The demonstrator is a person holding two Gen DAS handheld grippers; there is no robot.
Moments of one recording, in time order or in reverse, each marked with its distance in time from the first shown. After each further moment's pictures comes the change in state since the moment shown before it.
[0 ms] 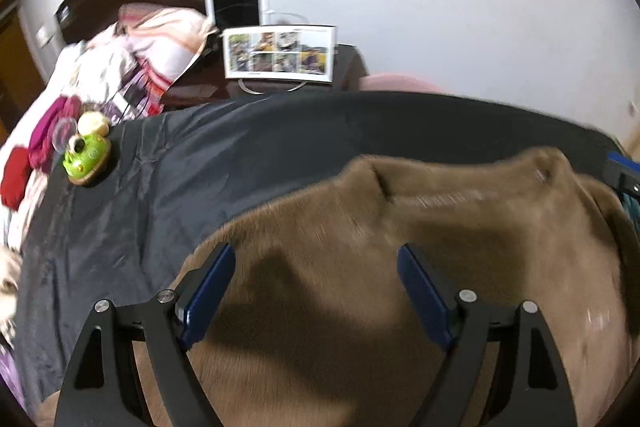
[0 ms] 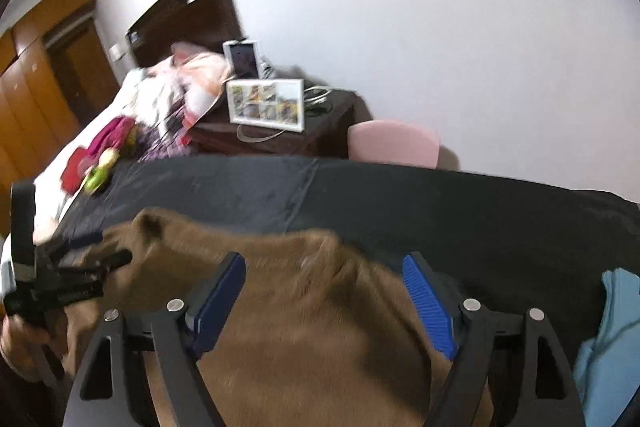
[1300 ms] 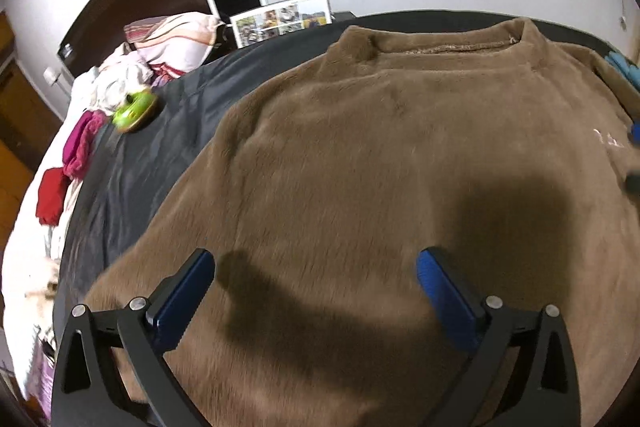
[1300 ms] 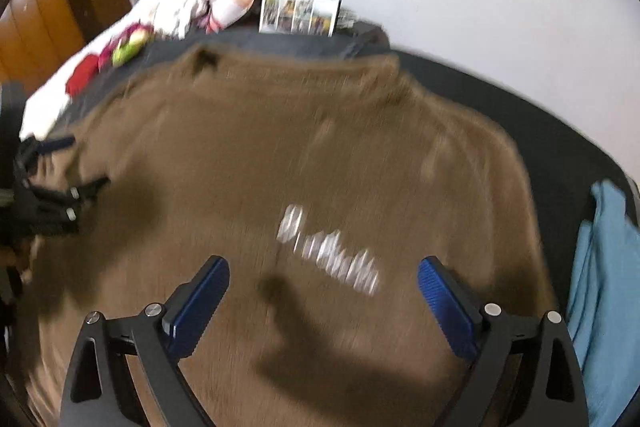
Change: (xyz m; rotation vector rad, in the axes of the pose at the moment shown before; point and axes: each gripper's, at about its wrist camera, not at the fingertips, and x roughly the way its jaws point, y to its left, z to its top) left arm -0.044 0.021 -0.104 0.100 0.039 0.131; right arm -0.018 0.049 -0.120 -0.150 0.218 -0.075
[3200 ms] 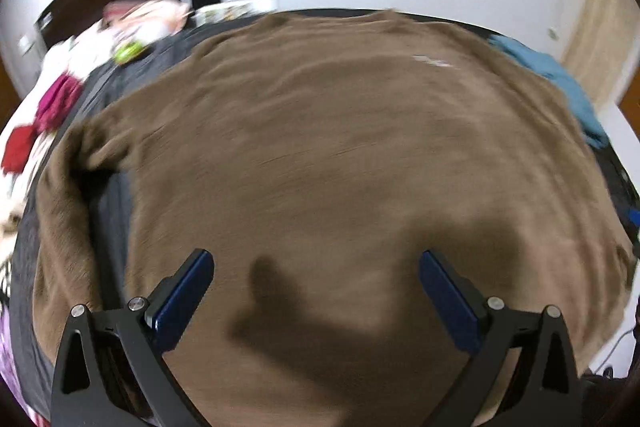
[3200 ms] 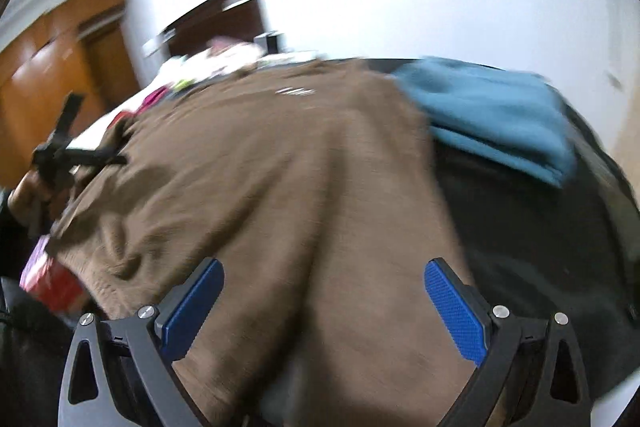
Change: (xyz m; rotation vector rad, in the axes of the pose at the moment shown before) left arm -0.148 -0.062 -0.138 0.028 -0.041 -0.260; right arm -0.194 -0.046 -0.352 0.229 -0.376 -0.017
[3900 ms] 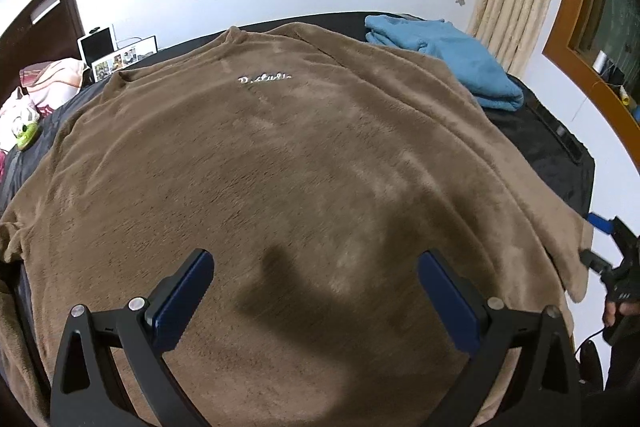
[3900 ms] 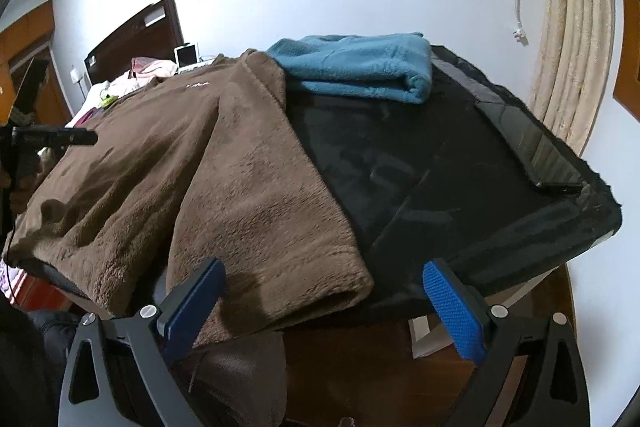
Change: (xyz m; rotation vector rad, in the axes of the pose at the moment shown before) left arm 0.005 -0.124 0.029 0.186 -0.020 -0.187; right arm -0.028 -0.038 -0.064 0.095 0.007 -0.180
